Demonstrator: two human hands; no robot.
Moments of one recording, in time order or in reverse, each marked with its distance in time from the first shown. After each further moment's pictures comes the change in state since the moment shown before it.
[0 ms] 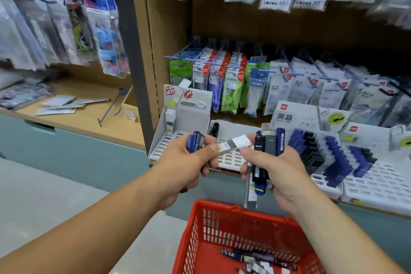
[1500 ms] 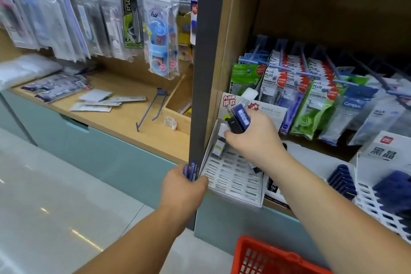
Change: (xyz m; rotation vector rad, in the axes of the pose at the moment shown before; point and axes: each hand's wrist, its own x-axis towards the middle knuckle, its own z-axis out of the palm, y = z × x) left_hand 0.067 -0.076 -0.110 0.182 0.543 -0.138; right_hand 0.150 0.027 0.167 -0.850 -0.133 -0.360
